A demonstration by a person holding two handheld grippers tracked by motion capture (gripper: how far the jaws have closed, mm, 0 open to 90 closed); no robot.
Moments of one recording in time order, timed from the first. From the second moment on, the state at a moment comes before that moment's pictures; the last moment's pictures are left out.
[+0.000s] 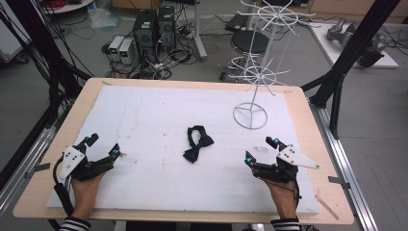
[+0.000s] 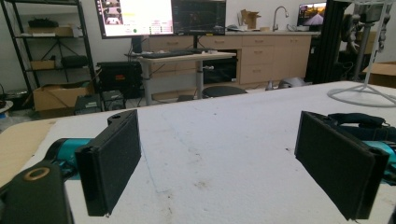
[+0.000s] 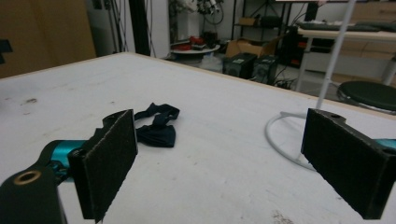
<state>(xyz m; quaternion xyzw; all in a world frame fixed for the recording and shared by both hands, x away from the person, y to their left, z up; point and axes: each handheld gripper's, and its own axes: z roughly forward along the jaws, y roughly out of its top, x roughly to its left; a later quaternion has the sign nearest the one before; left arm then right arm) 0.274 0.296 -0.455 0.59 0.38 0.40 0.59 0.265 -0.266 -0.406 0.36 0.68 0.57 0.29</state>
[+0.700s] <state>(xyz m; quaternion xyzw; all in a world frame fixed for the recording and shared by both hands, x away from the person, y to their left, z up) 0.275 0.295 -0.455 0.59 0.38 0.40 0.59 0.304 -0.214 -0.361 0.32 0.76 0.52 0.22</state>
